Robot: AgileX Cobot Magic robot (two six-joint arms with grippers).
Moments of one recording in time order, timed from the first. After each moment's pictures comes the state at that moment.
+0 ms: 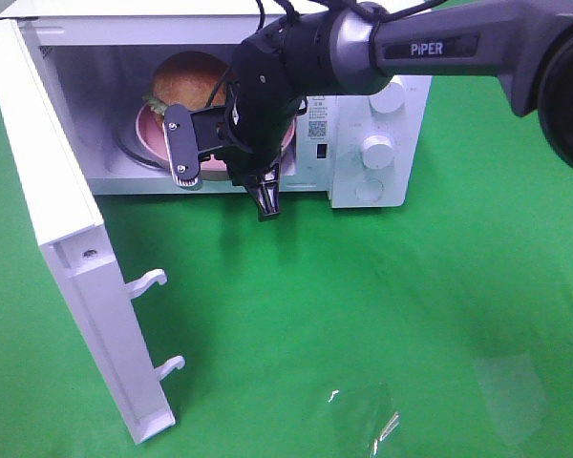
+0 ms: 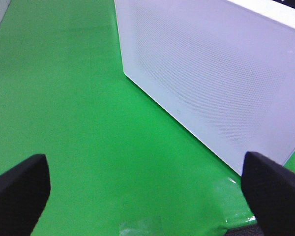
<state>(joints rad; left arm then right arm) 0.07 -0.01 -0.52 -0.24 1.09 0.25 0.67 2.33 -1.84 -0.25 0.57 -1.07</state>
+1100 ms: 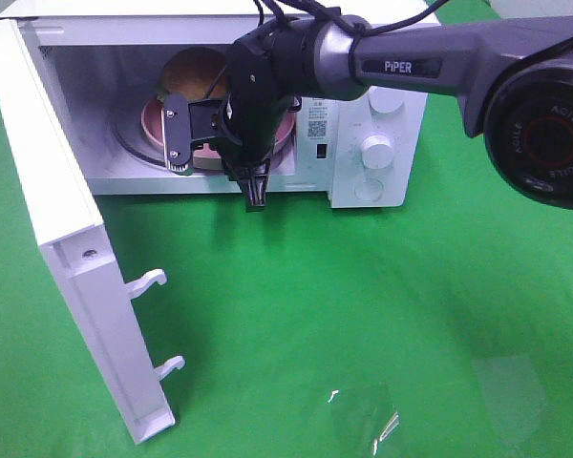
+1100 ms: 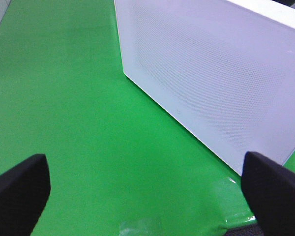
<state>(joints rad) 0.07 -0.01 -0.52 -0.24 1.09 0.25 0.66 2.43 -2.00 -0.24 0.62 -1.00</state>
